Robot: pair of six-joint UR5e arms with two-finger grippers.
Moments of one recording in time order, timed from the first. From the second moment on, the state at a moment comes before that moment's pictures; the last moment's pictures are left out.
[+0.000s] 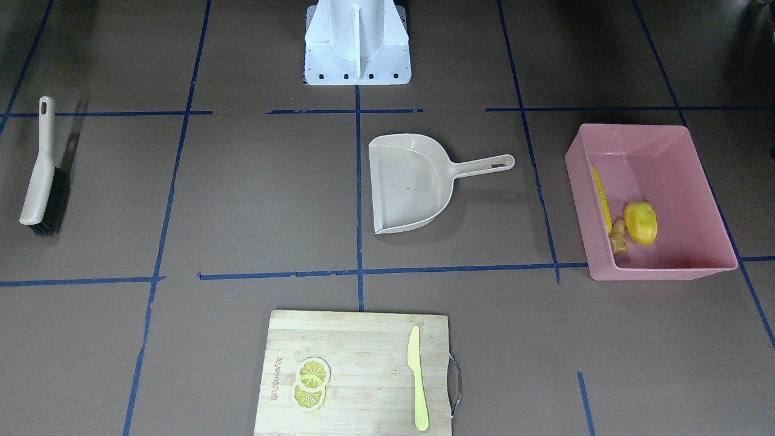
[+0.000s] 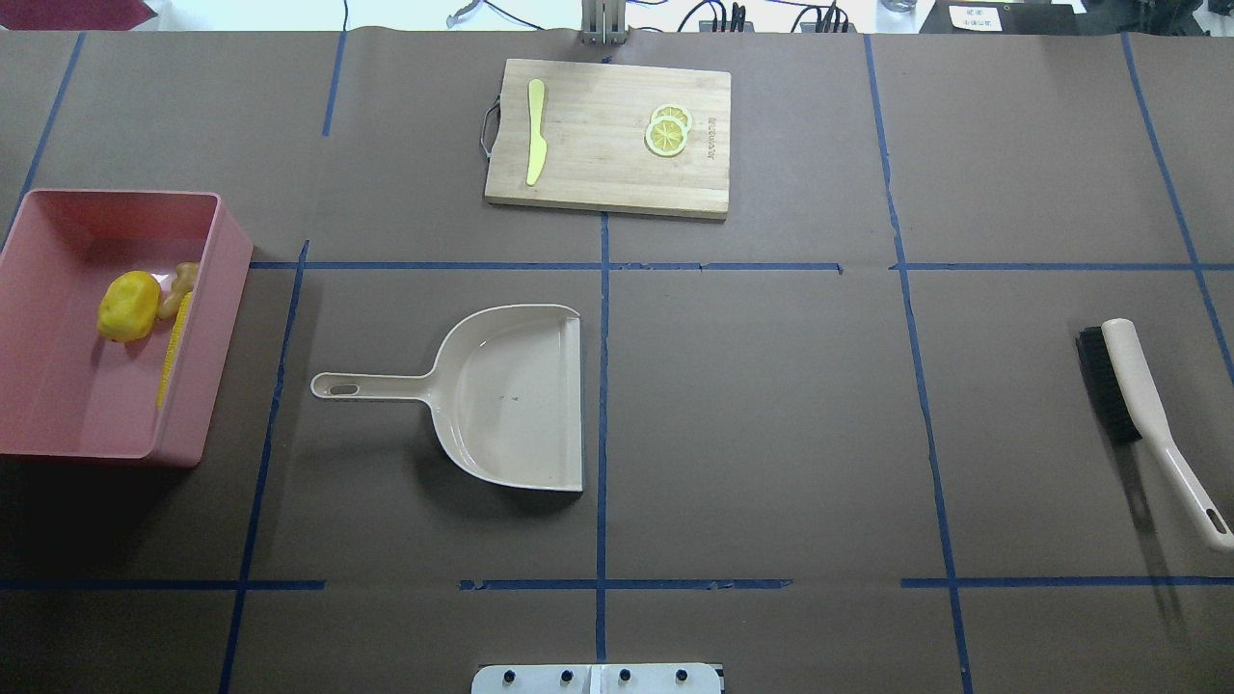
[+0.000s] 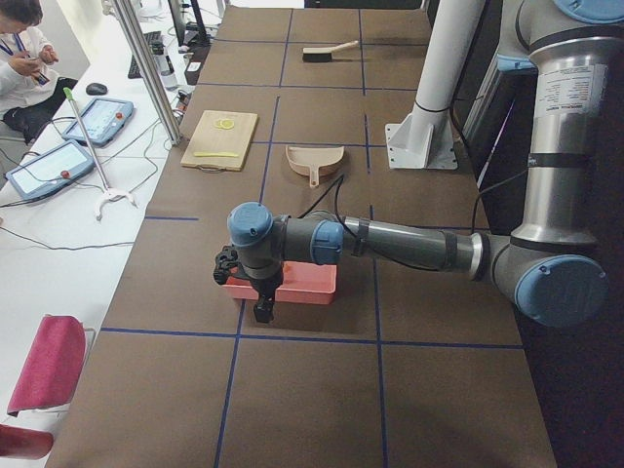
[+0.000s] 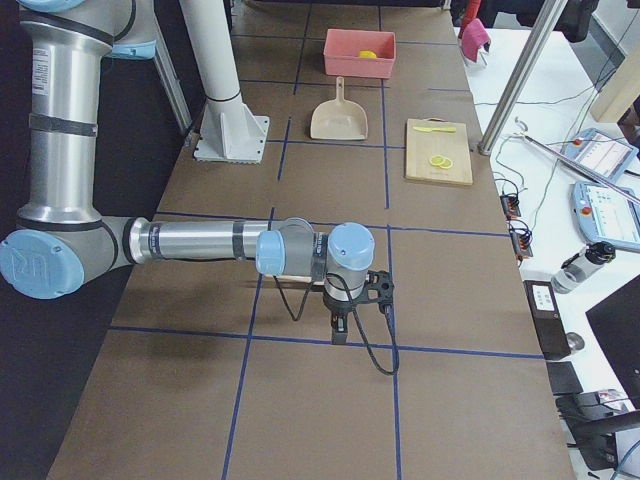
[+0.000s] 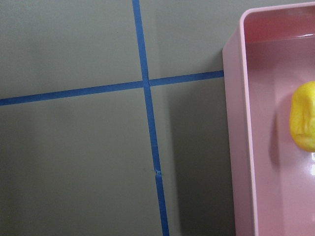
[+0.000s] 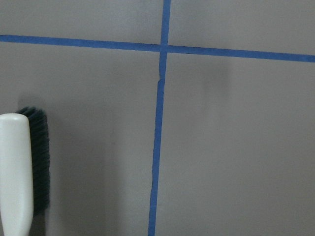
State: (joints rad) left arm -1.49 -1.56 -1.72 -1.49 -2.36 0.04; right arm 1.53 -1.70 1.74 -1.64 2.31 -0.04
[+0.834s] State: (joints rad) left arm -1.49 -1.58 -1.74 -1.48 -2.35 0.03; right arm 1.52 -1.69 1.71 -1.59 2.31 -0.04
